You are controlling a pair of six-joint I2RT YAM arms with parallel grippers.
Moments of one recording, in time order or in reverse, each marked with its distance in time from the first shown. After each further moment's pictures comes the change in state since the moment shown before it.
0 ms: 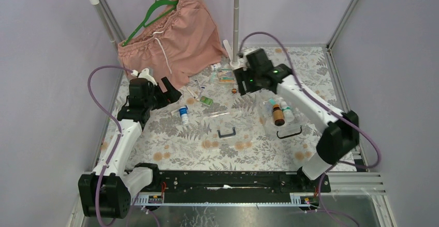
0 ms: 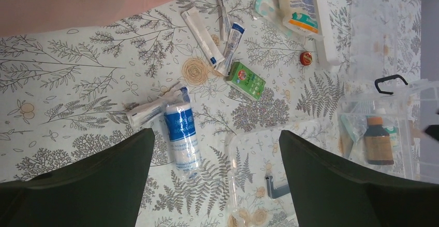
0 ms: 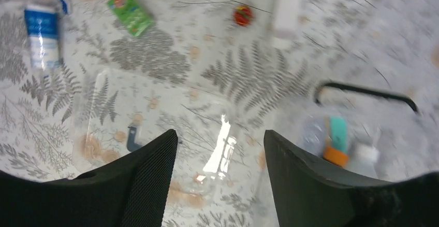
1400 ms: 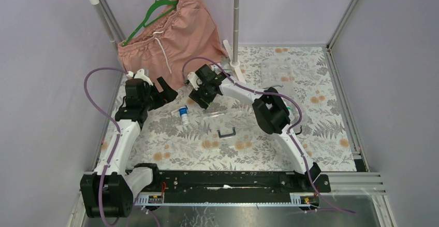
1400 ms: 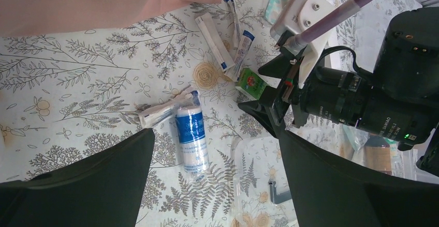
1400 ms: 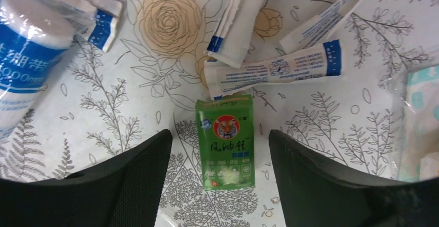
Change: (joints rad) left arm 0.063 0.001 -0.010 0.007 0.020 -0.003; right arm 0.252 0.856 0.589 0.115 -0.179 -0.437
